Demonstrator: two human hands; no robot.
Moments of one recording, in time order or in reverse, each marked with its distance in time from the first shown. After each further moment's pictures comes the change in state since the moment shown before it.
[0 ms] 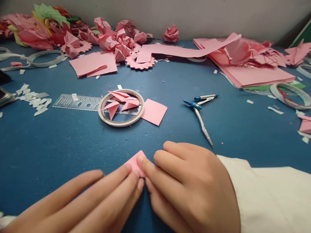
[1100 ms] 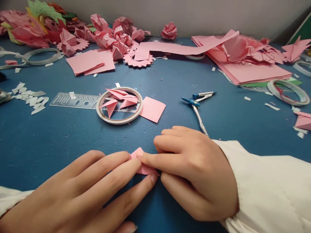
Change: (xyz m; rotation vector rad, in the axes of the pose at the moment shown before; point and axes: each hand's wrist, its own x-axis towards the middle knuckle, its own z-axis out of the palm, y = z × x) left_hand 0.019 -0.021 0.005 -0.098 -0.153 0.056; right_hand 0.005 0.031 -0.003 0.337 -0.077 -0.050
